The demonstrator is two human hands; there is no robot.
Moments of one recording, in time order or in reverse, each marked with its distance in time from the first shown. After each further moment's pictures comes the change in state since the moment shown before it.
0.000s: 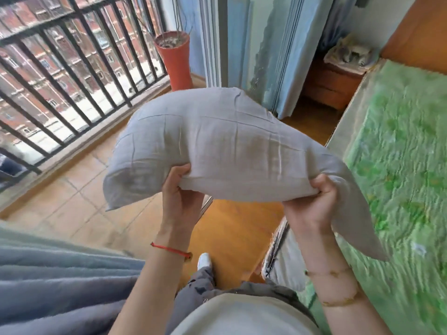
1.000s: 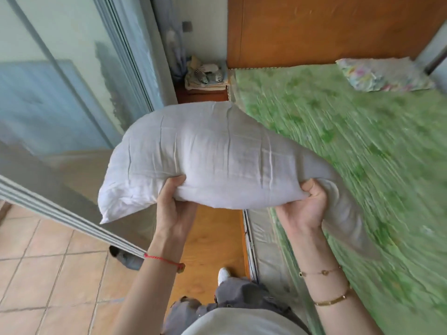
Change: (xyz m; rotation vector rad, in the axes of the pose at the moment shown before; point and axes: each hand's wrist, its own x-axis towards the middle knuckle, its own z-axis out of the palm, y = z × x) left_hand 0.340 -0.174 0.240 0.028 -0.403 -0.555; right_hand 0.258 -0.199 -0.023 0.153 0.223 -0.602
